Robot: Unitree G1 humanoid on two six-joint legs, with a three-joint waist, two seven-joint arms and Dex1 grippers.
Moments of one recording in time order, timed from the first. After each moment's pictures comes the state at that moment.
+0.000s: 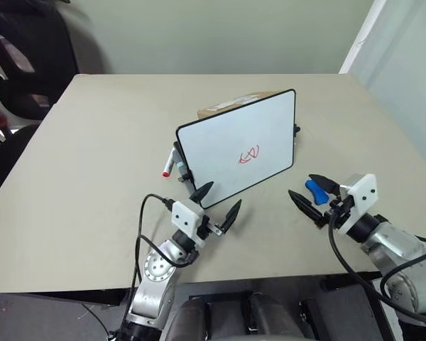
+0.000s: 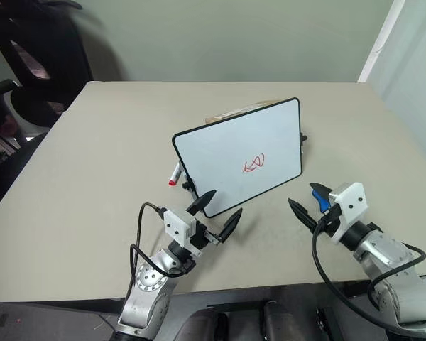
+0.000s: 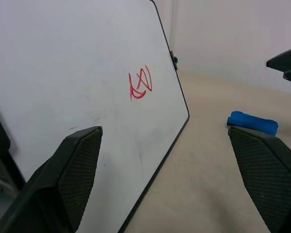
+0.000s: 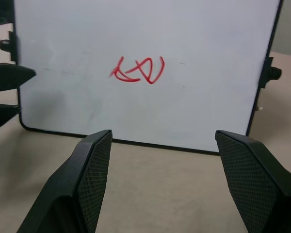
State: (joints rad) left arm 0.04 0.15 -0.18 -0.16 -0.19 -0.17 -0.46; right arm 0.02 -0.53 -0.20 -0.52 0.44 0.43 0.57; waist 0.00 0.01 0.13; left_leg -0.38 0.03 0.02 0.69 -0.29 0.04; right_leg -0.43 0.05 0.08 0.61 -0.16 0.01
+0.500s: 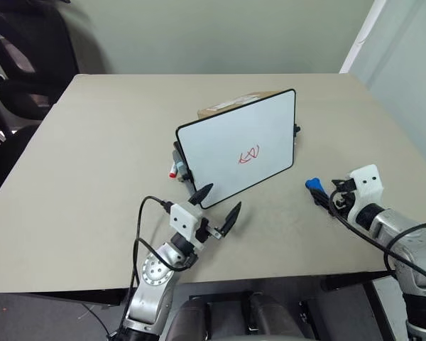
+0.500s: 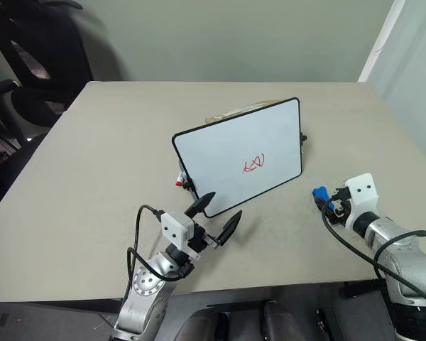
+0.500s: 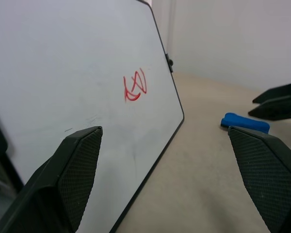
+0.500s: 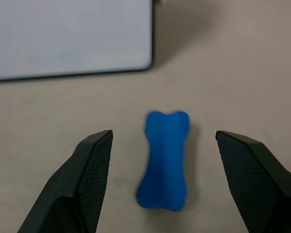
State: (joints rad) left arm 0.07 0.15 -0.19 -0.22 -0.20 -0.15 -0.46; right arm -0.13 -0.60 -0.19 -0.29 0.33 0.73 0.41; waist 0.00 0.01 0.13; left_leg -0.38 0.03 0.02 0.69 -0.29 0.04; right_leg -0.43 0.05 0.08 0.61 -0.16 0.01
